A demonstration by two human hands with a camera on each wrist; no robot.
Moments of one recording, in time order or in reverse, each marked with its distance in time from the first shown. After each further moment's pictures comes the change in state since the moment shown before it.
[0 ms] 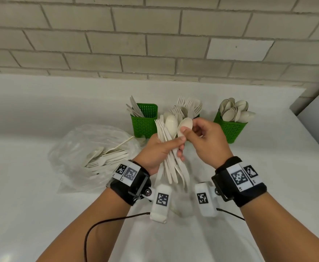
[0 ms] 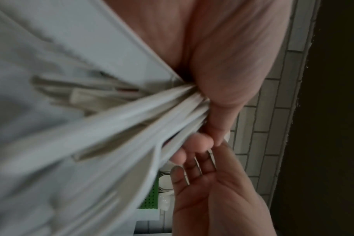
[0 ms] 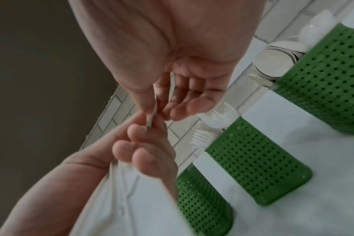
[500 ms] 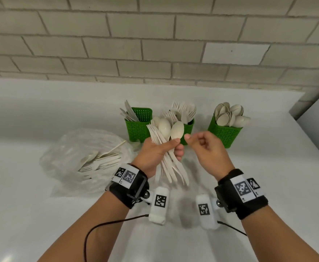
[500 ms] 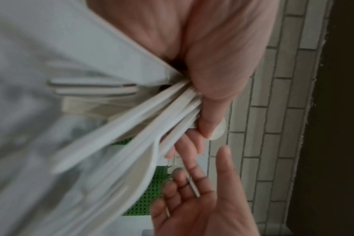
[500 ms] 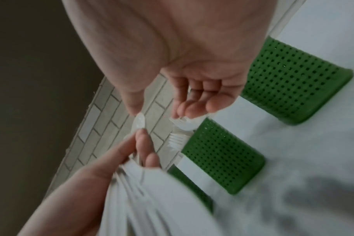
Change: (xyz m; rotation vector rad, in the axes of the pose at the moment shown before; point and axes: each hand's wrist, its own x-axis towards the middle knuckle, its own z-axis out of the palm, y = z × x) left_hand 0.017 -0.010 0.009 0.010 0.161 -0.015; right_hand -0.007 0.031 -0.017 0.097 0.021 0.205
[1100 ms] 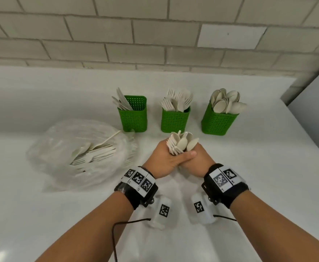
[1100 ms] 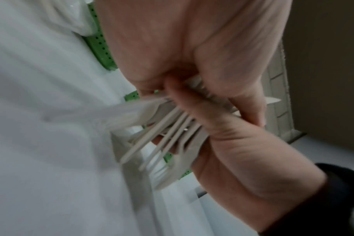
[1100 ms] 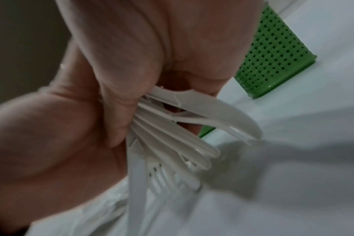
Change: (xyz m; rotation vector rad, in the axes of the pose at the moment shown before) left_hand -0.001 -0.045 0.002 0.476 -0.188 0.174; right_hand -0.016 0.025 0.025 -0.223 -0.313 0.068
